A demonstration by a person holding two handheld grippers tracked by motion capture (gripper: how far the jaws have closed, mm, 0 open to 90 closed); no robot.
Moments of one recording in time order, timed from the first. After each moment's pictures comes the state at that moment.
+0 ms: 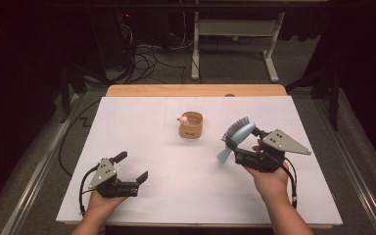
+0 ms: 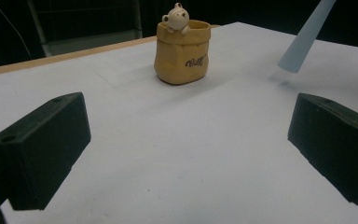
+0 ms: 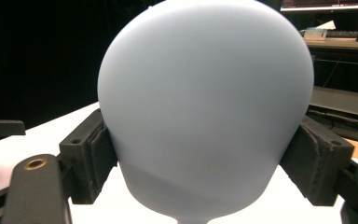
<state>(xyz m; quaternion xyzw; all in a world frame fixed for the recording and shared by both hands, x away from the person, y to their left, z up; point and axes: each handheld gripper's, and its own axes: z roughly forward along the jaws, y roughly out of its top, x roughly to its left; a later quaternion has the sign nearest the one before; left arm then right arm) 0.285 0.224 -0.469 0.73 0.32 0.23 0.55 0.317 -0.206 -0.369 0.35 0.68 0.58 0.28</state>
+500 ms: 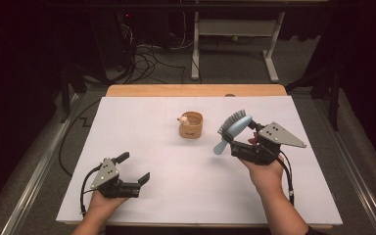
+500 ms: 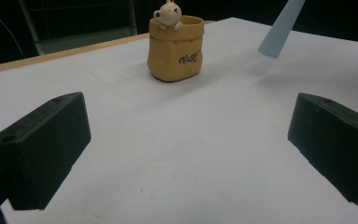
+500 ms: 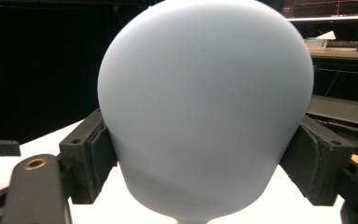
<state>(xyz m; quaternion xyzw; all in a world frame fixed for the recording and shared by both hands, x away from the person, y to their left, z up) 0.285 0.221 -0.470 0.74 0.32 0.23 0.55 0.333 -0.198 -0.363 0.34 0.67 0.60 0.28</state>
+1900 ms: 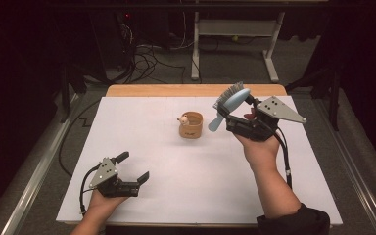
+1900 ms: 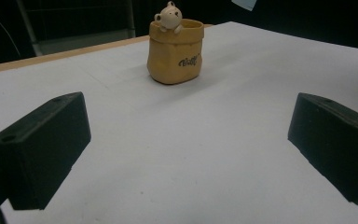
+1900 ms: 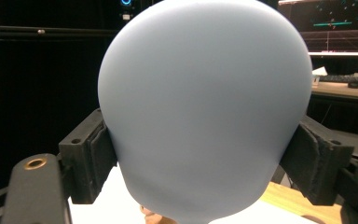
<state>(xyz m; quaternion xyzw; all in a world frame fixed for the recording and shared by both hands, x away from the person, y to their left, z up) 0.287 0.223 -0.470 0.73 0.32 0.22 0.56 0.361 -0.182 -0.313 0.33 0.64 0.63 0.31</state>
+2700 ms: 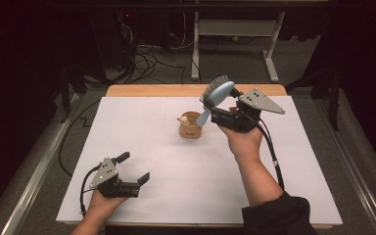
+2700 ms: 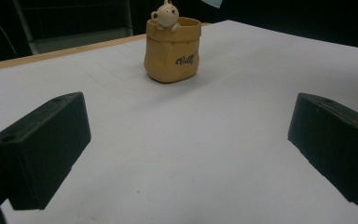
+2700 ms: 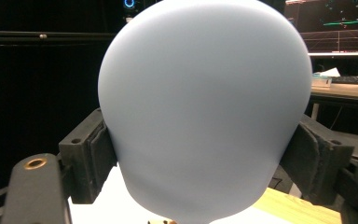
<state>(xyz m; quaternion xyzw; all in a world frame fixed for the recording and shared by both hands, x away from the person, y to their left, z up) 0.286 0.223 -0.471 0.73 0.32 0.22 0.56 0.387 -0.147 -0.317 0.32 0.63 0.63 0.30</state>
